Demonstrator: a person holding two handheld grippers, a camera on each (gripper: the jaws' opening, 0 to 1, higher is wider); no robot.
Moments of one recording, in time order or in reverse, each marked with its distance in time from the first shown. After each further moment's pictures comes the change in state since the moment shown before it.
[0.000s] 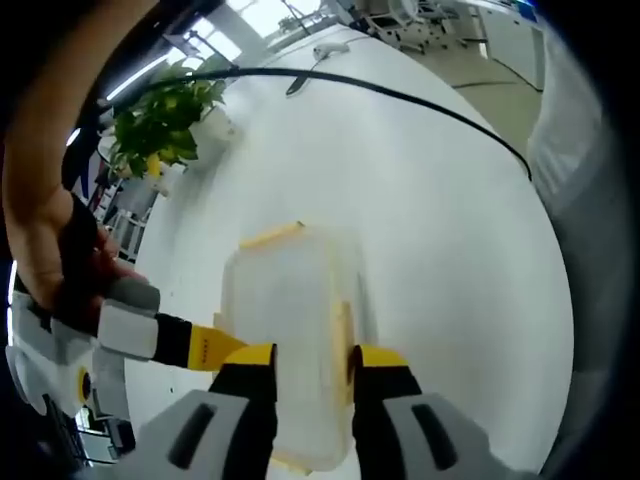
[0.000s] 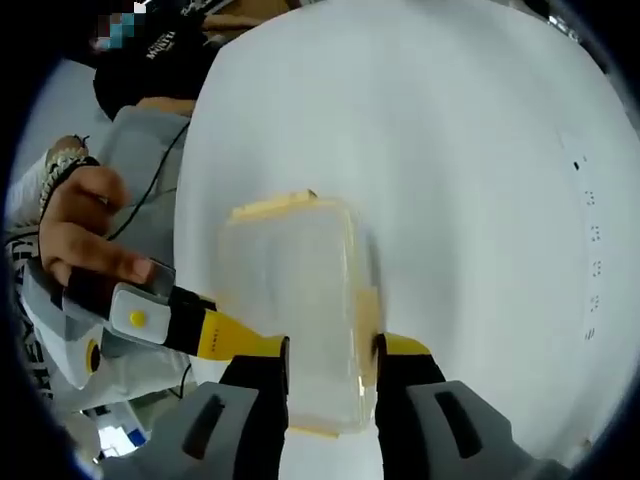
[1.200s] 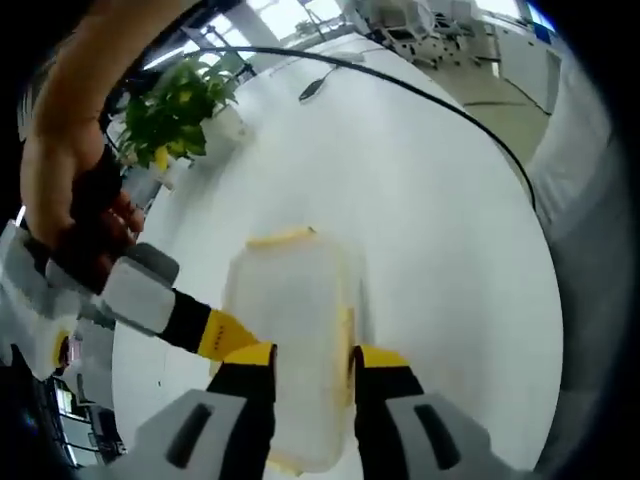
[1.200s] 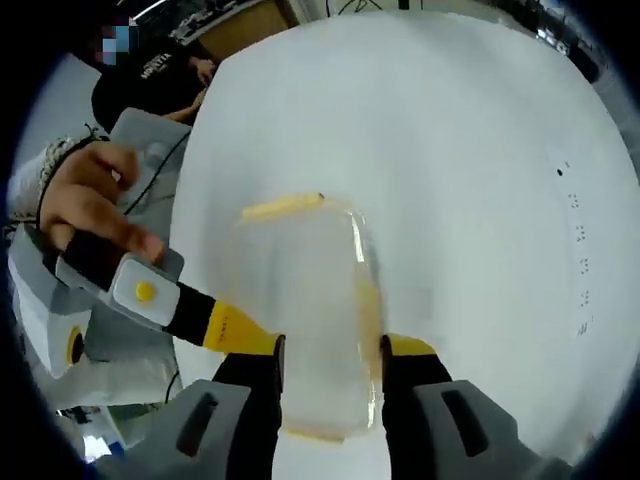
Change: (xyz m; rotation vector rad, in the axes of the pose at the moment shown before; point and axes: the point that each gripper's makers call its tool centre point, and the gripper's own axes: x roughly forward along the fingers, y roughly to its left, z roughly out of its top) left arm -0.004 0.004 0.001 -0.099 -0.040 -0.022; right arm -0.009 0.007 -0.003 -0.089 -0.199 -0.134
